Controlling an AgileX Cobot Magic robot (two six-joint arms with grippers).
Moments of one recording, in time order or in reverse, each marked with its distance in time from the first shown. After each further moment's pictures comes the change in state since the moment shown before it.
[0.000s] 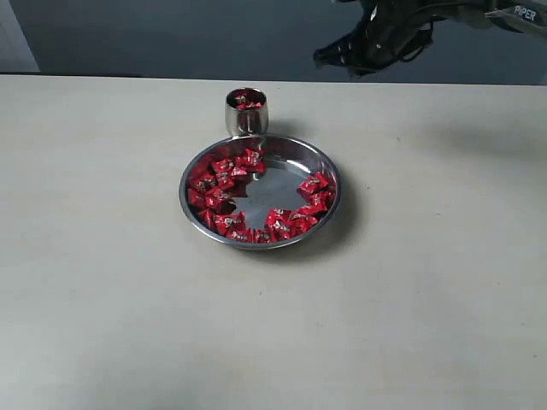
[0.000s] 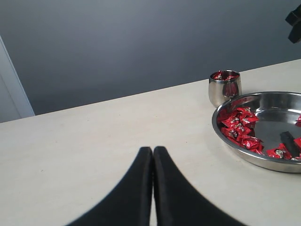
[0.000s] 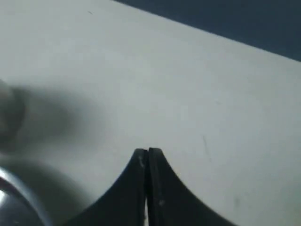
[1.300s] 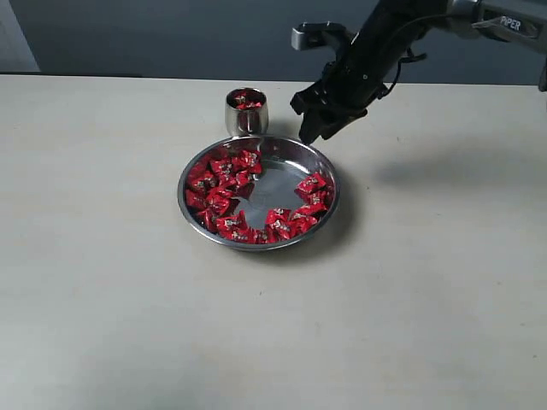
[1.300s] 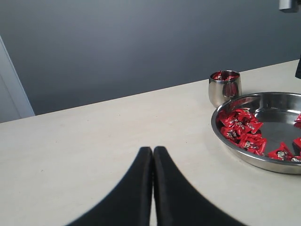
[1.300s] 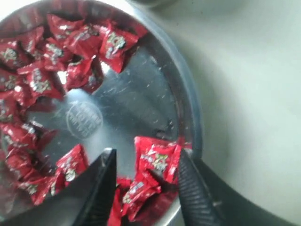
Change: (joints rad) left arm 0.000 0.000 0.000 0.000 0.000 0.000; right arm 0.009 0.038 -0.006 0.402 0.436 -0.451
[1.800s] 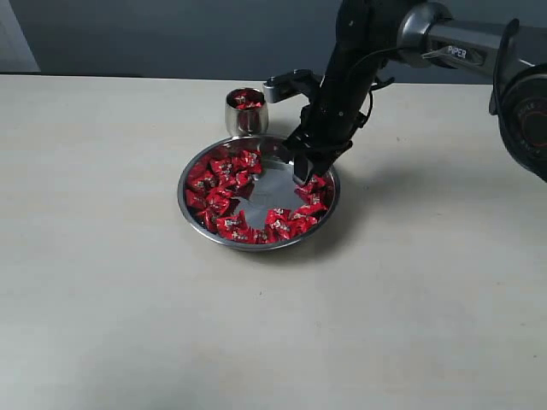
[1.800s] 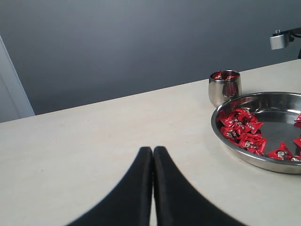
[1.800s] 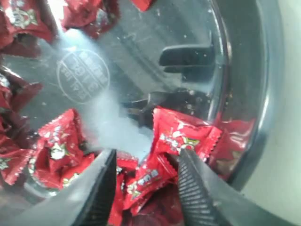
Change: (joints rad) left arm 0.000 0.000 0.000 0.000 0.000 0.000; right arm 0.091 0.063 0.002 -0.158 0.053 0.000
